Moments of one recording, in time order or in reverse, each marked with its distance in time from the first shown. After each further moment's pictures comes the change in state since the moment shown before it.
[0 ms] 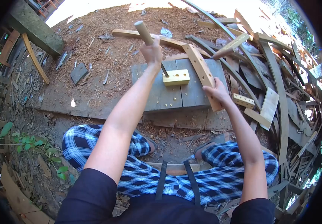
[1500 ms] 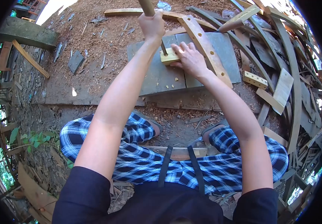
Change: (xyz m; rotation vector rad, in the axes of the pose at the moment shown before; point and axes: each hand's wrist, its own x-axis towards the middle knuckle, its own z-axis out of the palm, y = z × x) left_hand -0.010 0.005 0.018 0.163 -0.182 -0.049; right_hand 0.036 -0.056 0.091 -0.531 0.120 -0.684
